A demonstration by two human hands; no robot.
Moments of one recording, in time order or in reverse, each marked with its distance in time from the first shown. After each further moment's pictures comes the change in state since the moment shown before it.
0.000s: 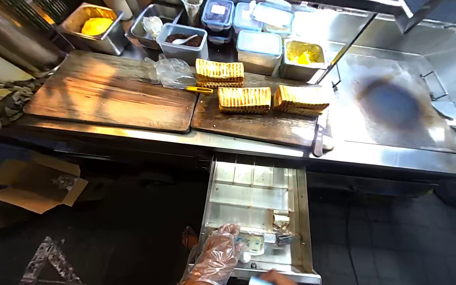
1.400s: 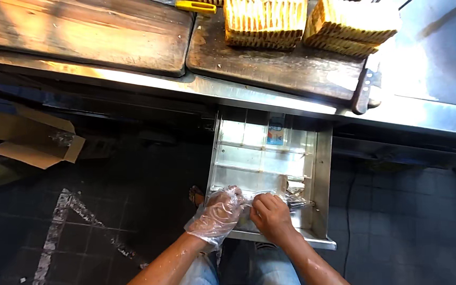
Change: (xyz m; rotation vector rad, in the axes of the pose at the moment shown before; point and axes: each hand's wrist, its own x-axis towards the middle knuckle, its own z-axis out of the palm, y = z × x) left_hand 0.008 -0.031 -0.008 -0.275 0.150 0.238; right_hand 0.114 0.017 0.028 -0.770 0.187 -0.492
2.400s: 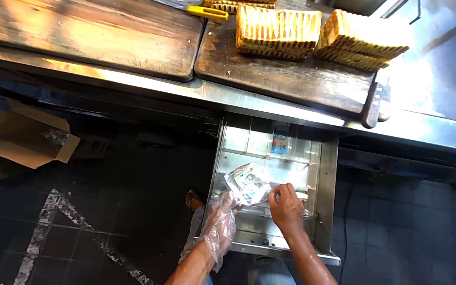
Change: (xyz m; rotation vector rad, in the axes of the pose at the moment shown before) left_hand 0.011 0.026 0.009 -1.495 0.563 -0.609; right_hand 0.037 0.027 0.003 -0.125 0.057 0.544
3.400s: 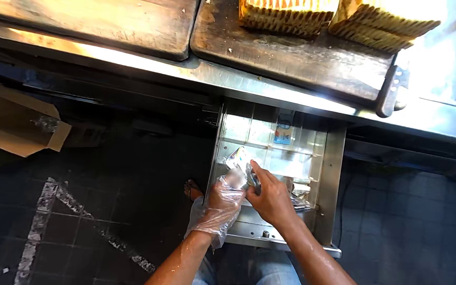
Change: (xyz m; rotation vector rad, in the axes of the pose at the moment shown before) left_hand 0.020 0.014 0.006 1.025 -0.016 0.519; right_hand 0.020 -0.055 -0.019 0.164 -0.330 -0.205
